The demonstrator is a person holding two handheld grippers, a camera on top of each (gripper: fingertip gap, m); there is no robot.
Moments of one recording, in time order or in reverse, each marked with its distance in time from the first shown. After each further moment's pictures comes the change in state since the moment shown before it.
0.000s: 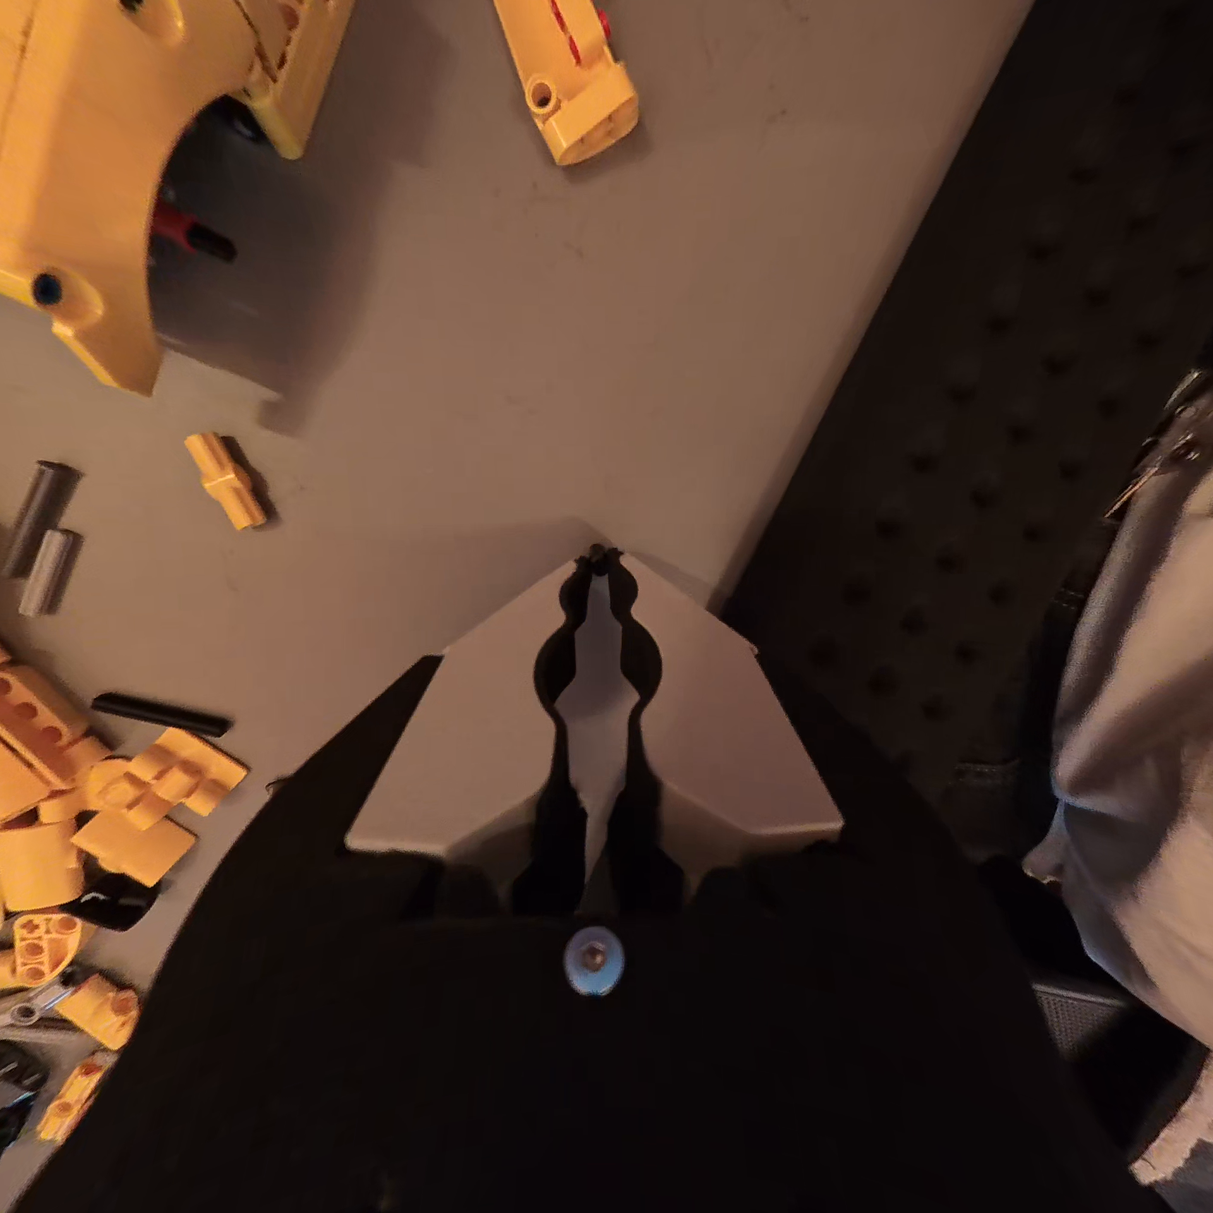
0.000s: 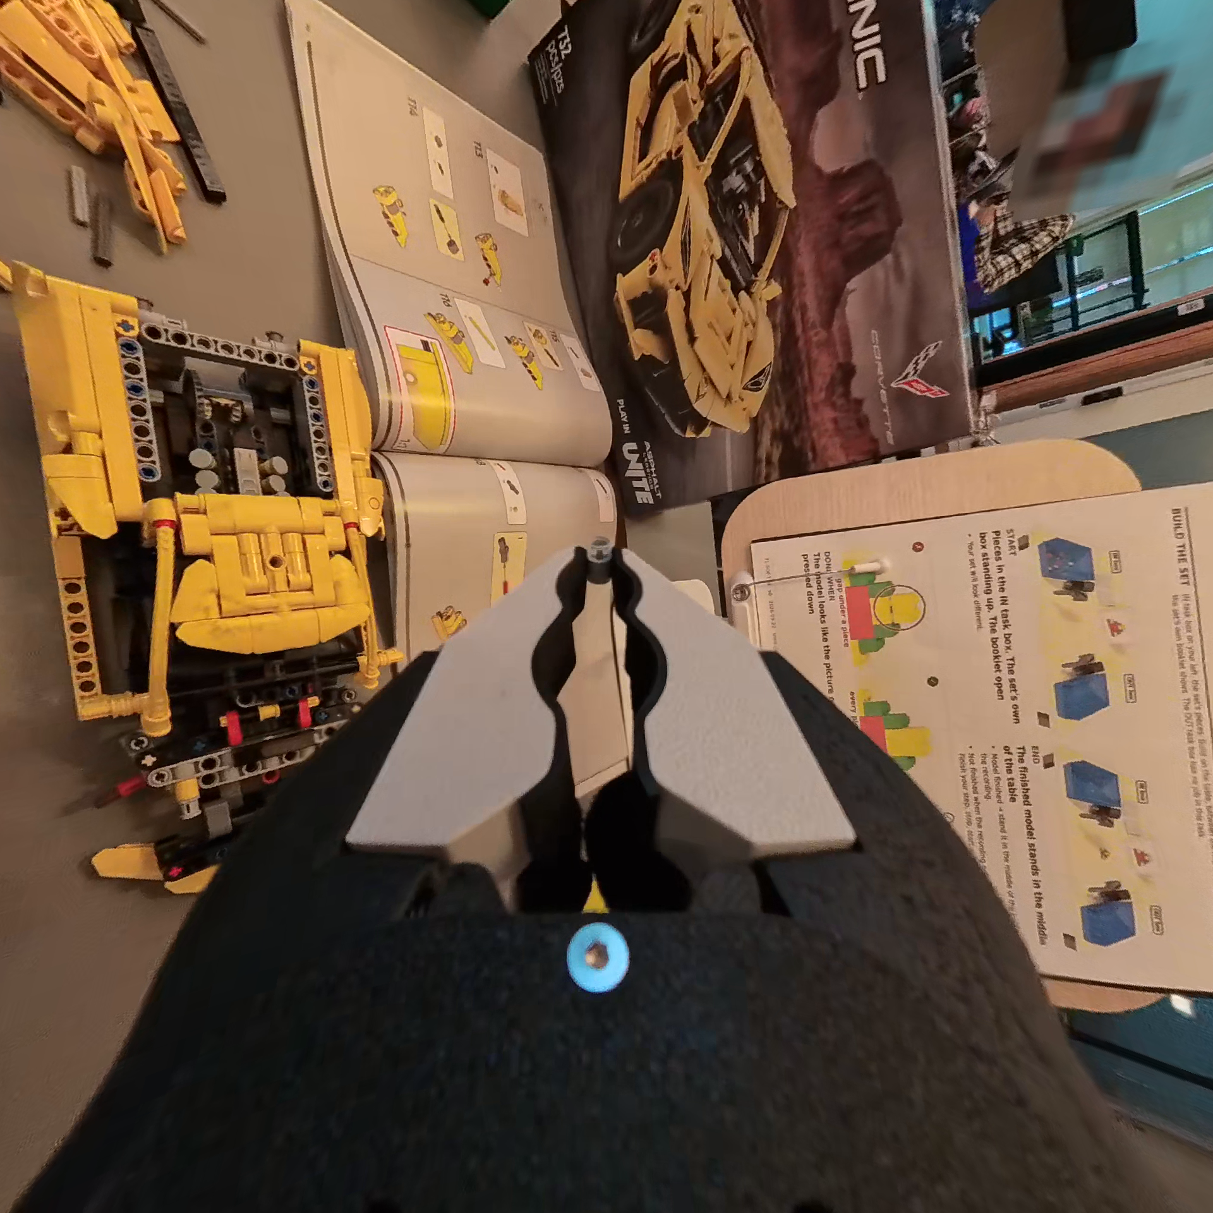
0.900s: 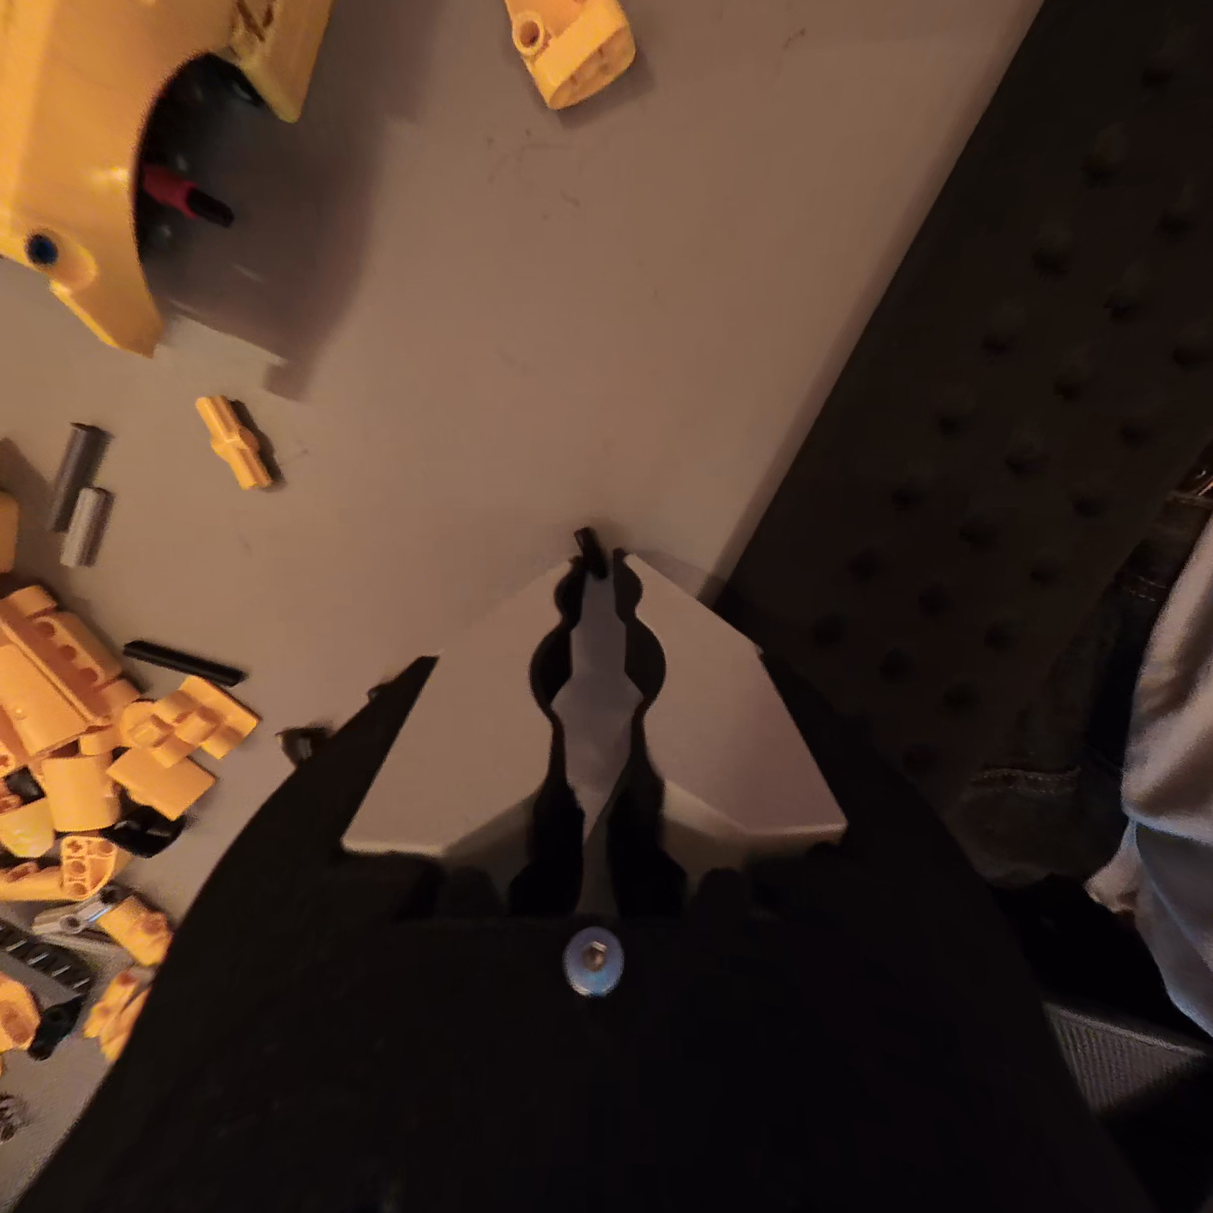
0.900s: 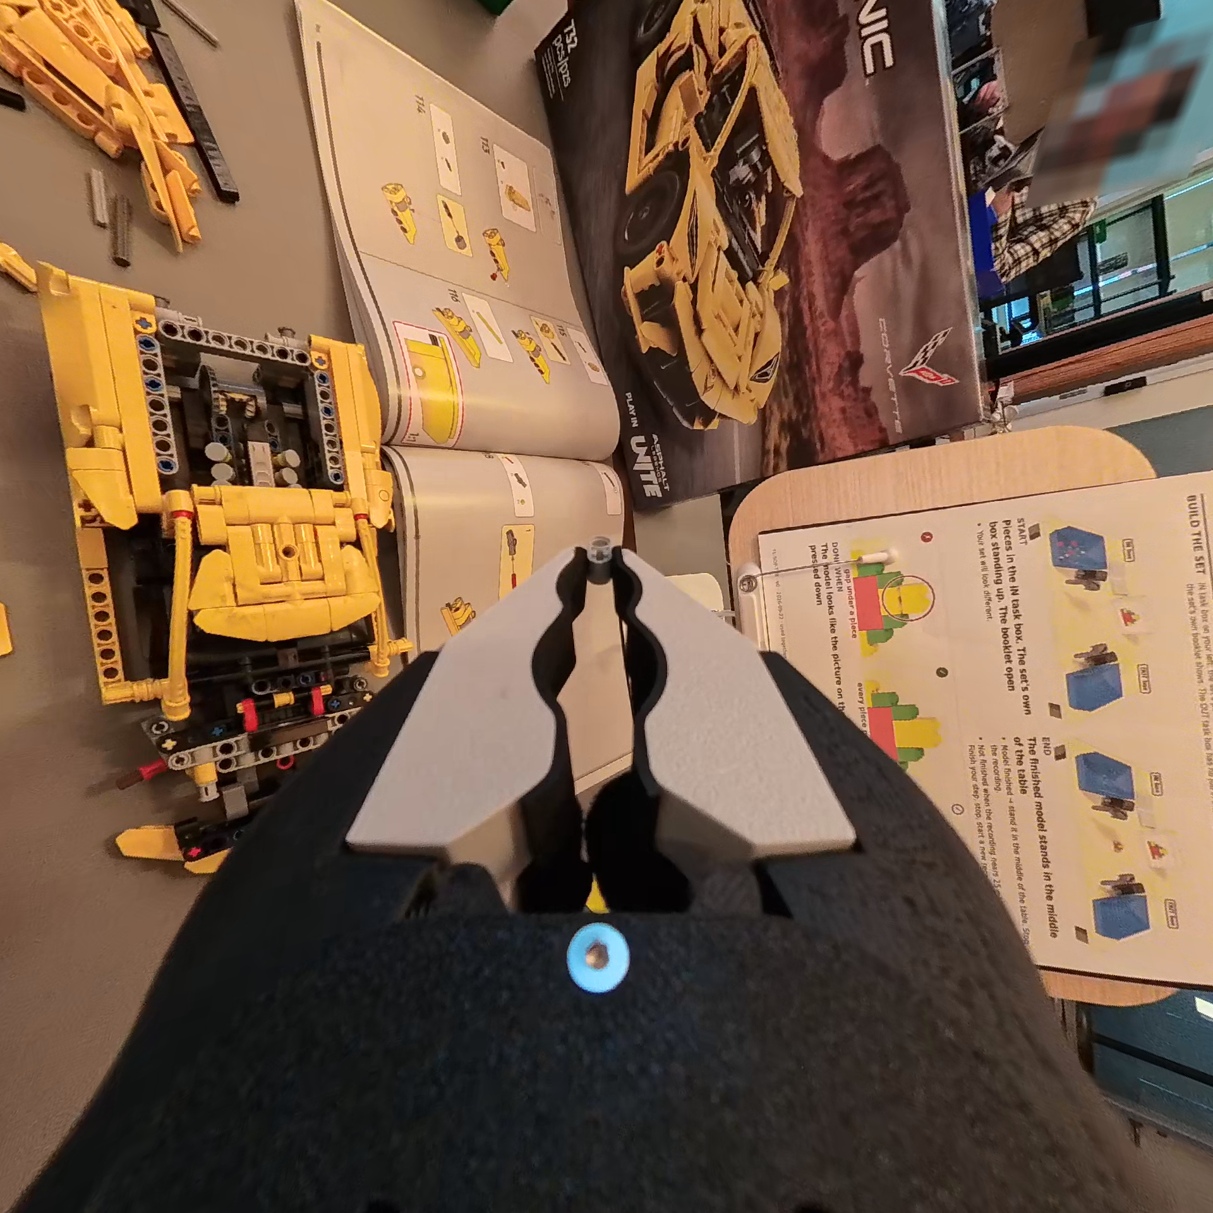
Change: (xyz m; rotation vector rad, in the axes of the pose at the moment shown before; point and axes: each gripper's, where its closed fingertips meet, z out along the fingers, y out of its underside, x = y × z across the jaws) left arm 0.000 0.011 -0.002 -0.025 -0.119 0.038; right arm -0.001 0.003 -0.004 -0.006 -0.018 0.015
